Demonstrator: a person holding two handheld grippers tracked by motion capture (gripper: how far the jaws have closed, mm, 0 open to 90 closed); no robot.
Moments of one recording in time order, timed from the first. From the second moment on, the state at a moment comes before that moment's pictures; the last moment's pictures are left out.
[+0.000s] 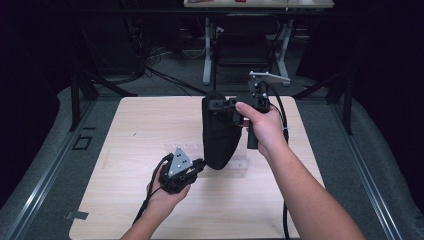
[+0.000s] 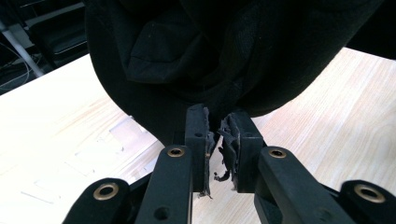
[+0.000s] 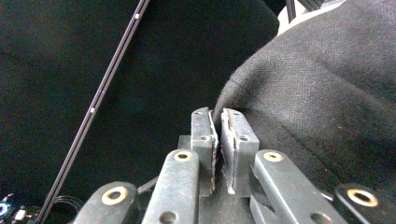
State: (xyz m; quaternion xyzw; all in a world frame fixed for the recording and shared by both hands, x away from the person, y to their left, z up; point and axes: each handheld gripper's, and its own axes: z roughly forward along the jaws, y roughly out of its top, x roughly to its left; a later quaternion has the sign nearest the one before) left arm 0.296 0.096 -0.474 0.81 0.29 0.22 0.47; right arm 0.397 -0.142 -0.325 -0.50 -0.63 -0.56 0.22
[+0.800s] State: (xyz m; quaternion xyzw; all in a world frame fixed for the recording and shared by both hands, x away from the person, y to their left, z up) left arm 0.299 0.121 -0.497 0.81 0.31 0.24 0.43; right arm 0.394 -0.165 -0.326 -0.51 -0.62 -0.56 0.20
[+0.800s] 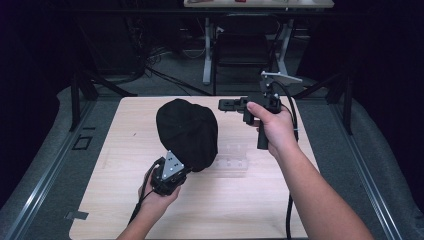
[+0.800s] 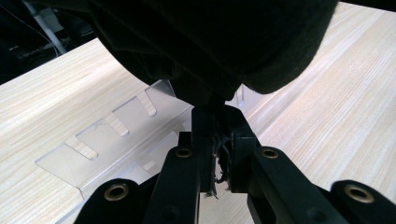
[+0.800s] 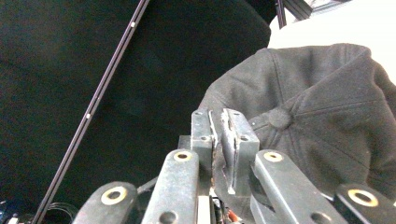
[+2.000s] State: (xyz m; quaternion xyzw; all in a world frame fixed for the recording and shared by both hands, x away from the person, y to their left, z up) left arm 0.294 0.151 -0.507 0.79 0.35 0.21 0.46; right arm 0.371 -0.212 -0.328 -0.53 -0.64 -0.54 0.10
